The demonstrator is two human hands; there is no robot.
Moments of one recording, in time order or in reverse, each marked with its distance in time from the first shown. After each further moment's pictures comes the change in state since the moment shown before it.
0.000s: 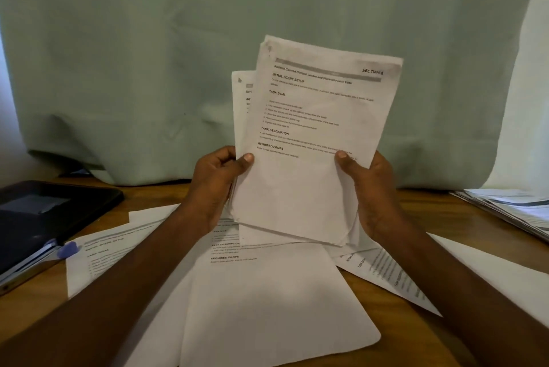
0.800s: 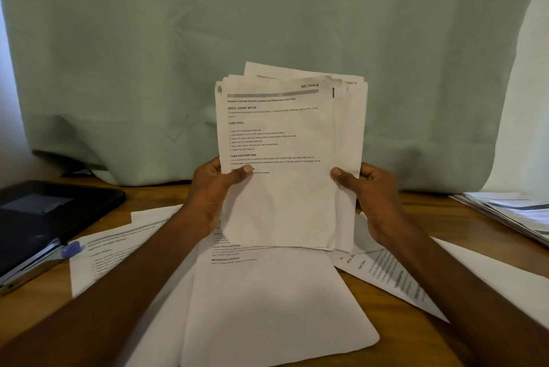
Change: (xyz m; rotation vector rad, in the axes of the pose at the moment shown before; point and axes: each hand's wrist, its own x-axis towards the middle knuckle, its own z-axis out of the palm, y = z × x) left_hand 0.006 -0.014 -0.013 0.006 0.066 -0.042; right_hand 0.007 0.014 -0.019 -0.166 -0.042 0.161
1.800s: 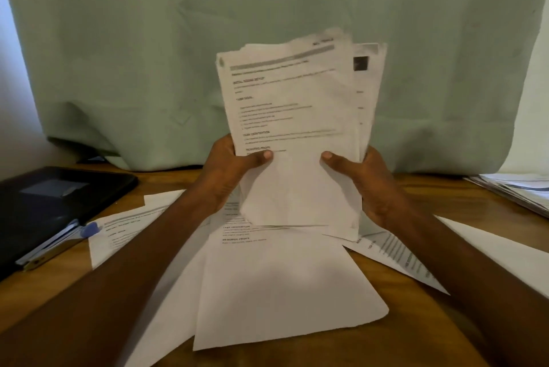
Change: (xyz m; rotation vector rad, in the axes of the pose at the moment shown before) left_hand -0.009 0.014 0.006 0.202 -0.168 0.144; right_hand -0.018 -0.011 0.022 0.167 -0.232 -0.022
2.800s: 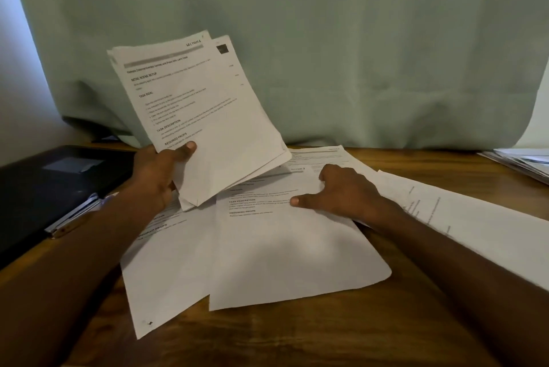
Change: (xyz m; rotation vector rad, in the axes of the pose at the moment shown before) left_hand -0.038 -0.018 -0.104 -0.131 0.519 -0.250; right_hand -0.031 0.025 0.034 -1.369 -0.216 0.334
